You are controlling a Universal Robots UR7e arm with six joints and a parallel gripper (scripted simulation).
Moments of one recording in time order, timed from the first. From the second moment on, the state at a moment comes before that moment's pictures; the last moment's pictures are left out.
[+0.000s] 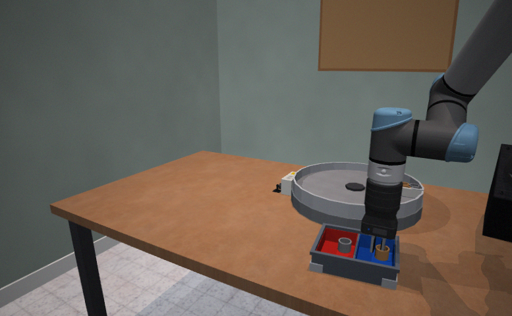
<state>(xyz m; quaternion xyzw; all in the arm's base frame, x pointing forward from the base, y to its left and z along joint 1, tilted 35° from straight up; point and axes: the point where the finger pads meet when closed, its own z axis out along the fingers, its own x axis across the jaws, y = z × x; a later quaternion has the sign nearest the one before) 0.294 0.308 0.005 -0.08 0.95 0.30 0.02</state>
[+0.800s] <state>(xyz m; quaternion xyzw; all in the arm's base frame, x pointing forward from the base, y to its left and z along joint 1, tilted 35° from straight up) 0.294 0.304 0.010 -0.08 0.95 0.30 0.02</state>
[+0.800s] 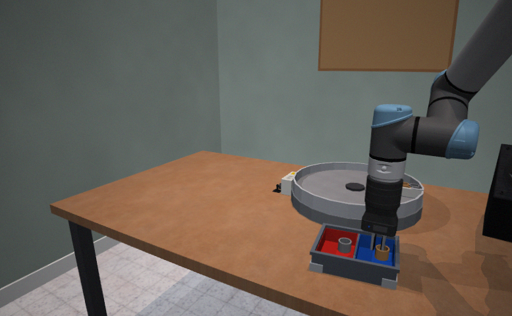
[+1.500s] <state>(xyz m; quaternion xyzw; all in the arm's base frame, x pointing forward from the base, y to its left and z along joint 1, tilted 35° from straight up) 0.294 0.300 0.015 -0.08 0.95 0.30 0.02</state>
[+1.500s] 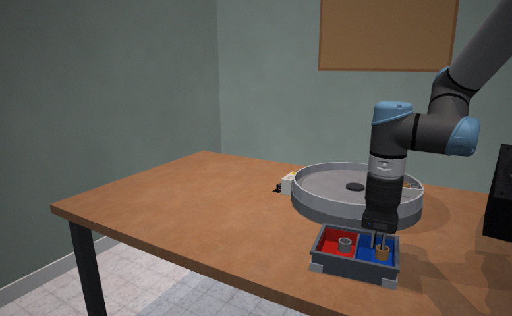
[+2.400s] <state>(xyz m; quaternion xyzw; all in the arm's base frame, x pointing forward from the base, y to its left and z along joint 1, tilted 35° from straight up) 0.294 0.296 0.021 -0.08 0.95 0.30 0.02</state>
